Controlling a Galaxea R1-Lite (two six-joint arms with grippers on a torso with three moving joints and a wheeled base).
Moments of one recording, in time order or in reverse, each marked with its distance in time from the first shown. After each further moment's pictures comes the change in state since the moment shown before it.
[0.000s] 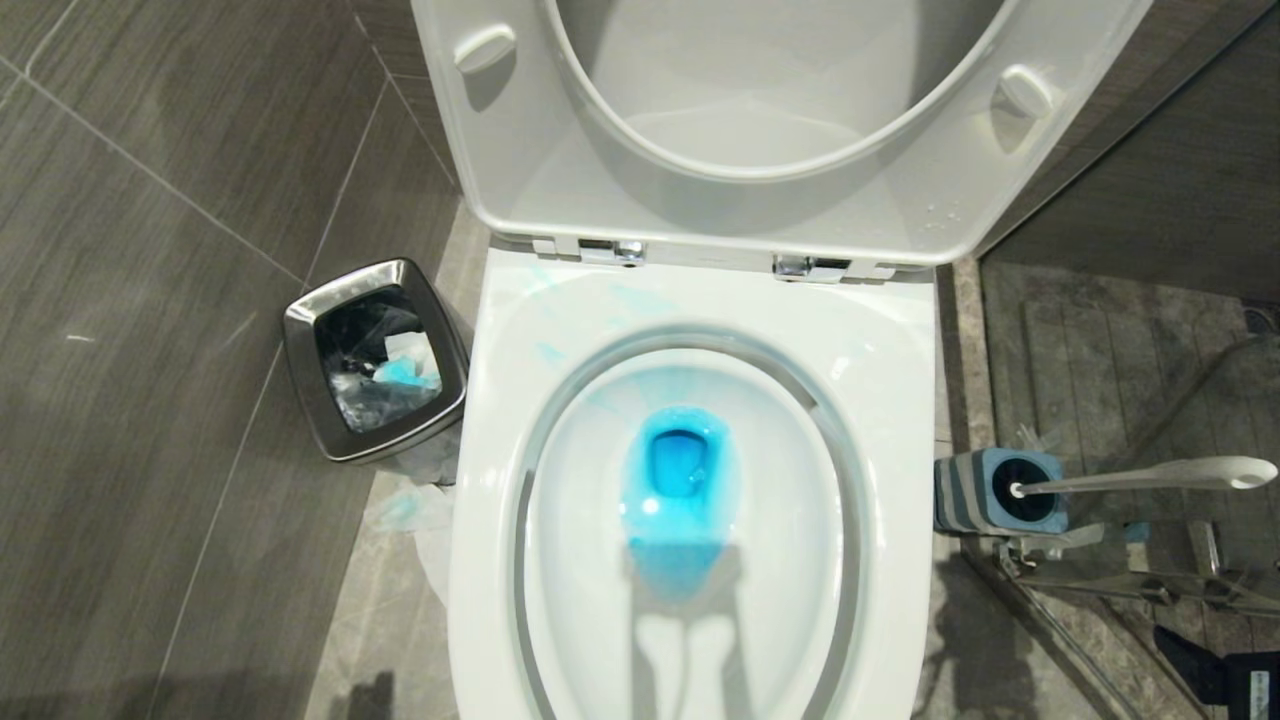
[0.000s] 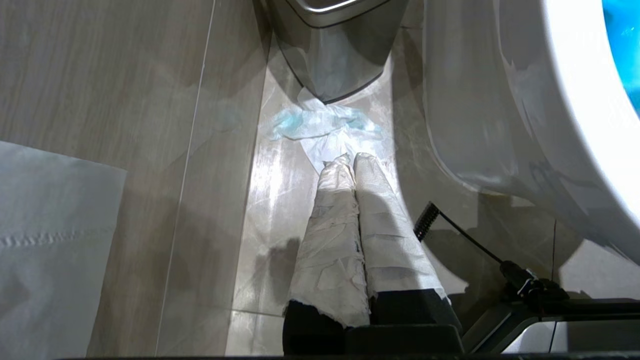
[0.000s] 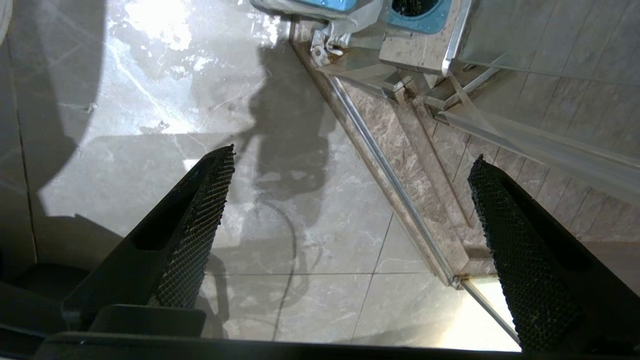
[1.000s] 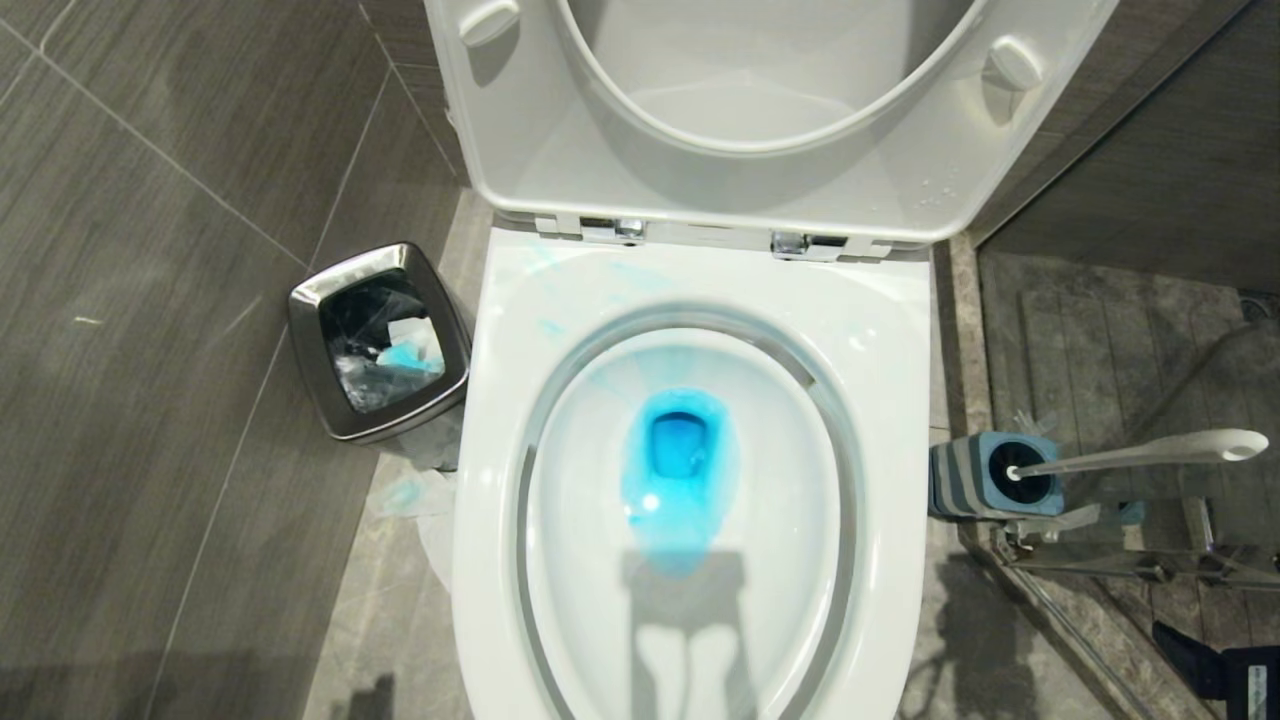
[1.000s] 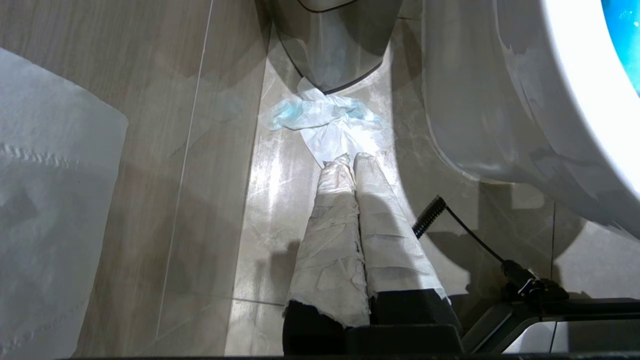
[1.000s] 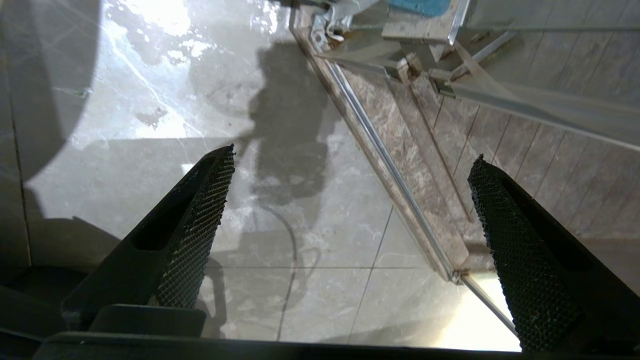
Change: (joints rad) left arm 0.000 0.000 0.000 -0.001 -0.001 0.002; right arm 0.001 0.010 -0.012 -0.002 0.000 -0.008
